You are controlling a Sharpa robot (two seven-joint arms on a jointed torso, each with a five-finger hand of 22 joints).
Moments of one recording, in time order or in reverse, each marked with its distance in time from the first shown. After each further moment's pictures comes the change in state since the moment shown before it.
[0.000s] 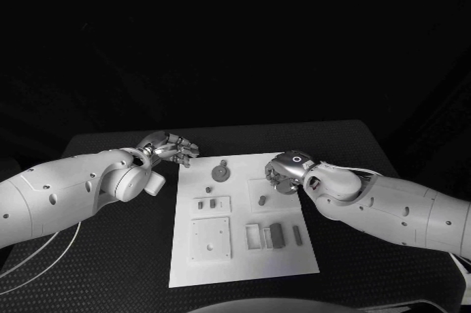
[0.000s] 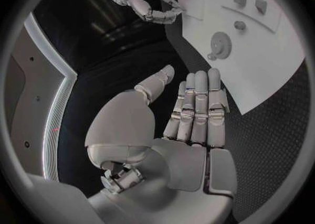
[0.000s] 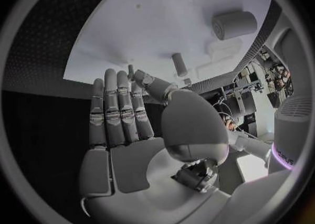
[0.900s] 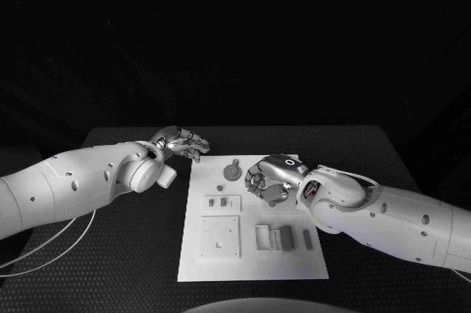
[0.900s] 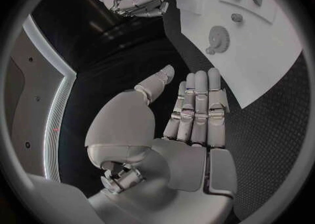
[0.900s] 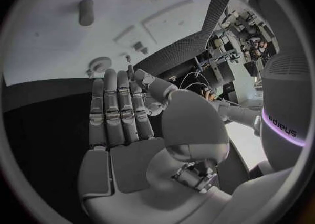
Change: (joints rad) left arm 0.003 0.005 0.000 -0.027 0.005 -0.006 0.006; left_hand 0.000 0.000 0.000 0.000 0.000 -0.001 -0.001 0.000 -0.001 0.000 0.000 0.000 0.002 0.000 0.000 0.000 0.000 0.000 0.000 0.000 -0.004 0.000; right arm 0.010 0.025 0.014 0.186 0.224 -0.026 0.111; right_hand -0.004 -0.004 0.000 0.000 0.000 0.000 0.000 0.000 0.002 0.000 0.000 0.000 0.000 0.000 0.000 0.000 0.005 0.000 0.000 0.000 -0.010 0.001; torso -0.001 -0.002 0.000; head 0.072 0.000
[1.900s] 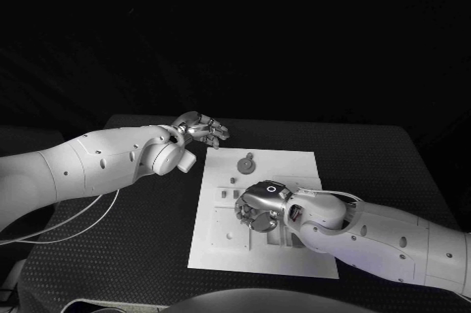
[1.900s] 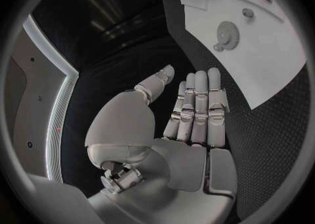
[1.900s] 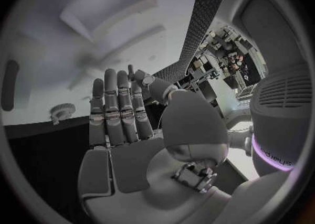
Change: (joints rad) left arm 0.016 0.033 0.000 -0.019 0.013 -0.011 0.011; left_hand 0.000 0.000 0.000 0.000 0.000 0.000 0.000 0.004 0.000 0.002 -0.002 0.000 0.001 0.000 0.000 -0.003 0.001 0.006 0.002 0.005 0.000 0.000; right arm -0.038 0.139 -0.091 -0.062 -0.108 0.139 0.045; right_hand 0.000 0.000 0.000 0.000 0.000 -0.003 0.003 -0.006 0.002 0.000 0.000 -0.004 0.000 0.000 0.000 0.000 0.005 0.000 0.000 0.000 -0.007 0.000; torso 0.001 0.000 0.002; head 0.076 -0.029
